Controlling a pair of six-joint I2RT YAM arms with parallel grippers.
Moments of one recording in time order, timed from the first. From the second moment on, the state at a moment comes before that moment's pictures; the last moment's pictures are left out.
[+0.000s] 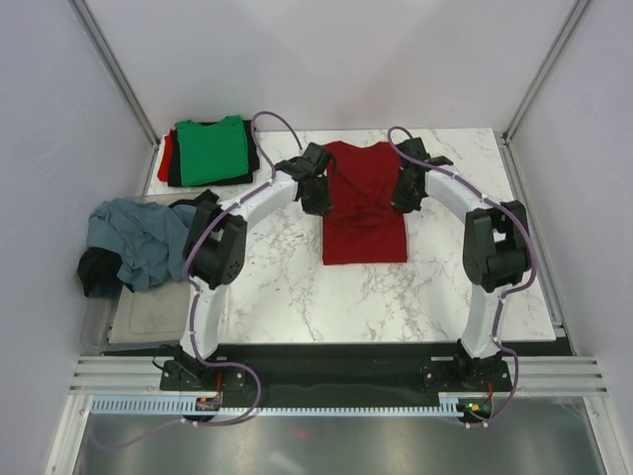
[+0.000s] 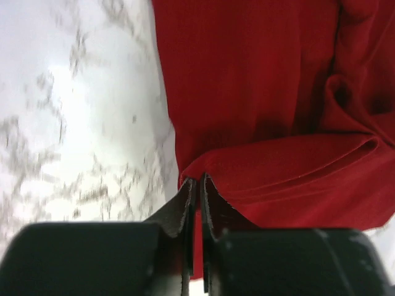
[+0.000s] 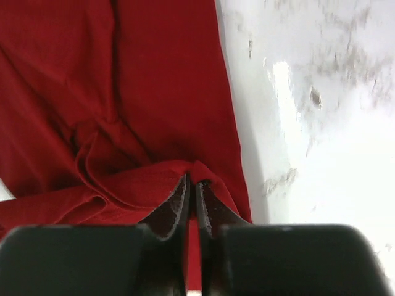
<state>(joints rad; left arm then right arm) -0.57 2.11 1.74 -0.66 -0.01 -0.58 0.26 1.94 1.51 -0.67 0.09 0.59</state>
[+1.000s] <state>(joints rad) -0.52 1.68 1.18 -0.58 0.19 -0.63 0.24 1.55 0.97 -0.58 -0.13 0.57</state>
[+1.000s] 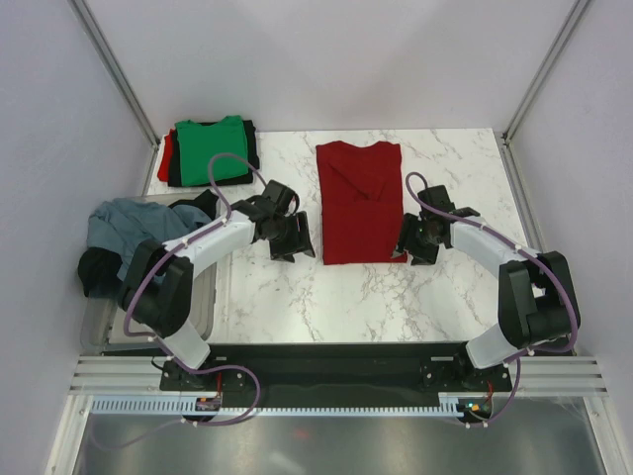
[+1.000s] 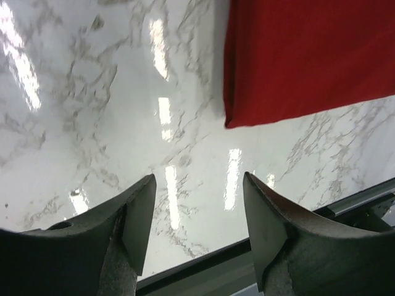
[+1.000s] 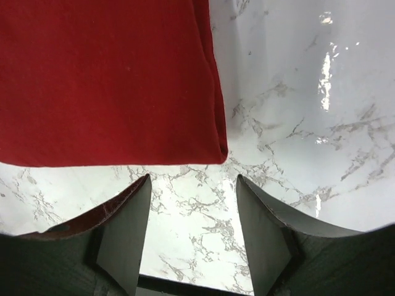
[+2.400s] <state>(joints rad) -0.68 1.78 1.01 -0.13 0.01 -0.78 0.17 1.57 0.73 -0.19 -0.33 0.53</state>
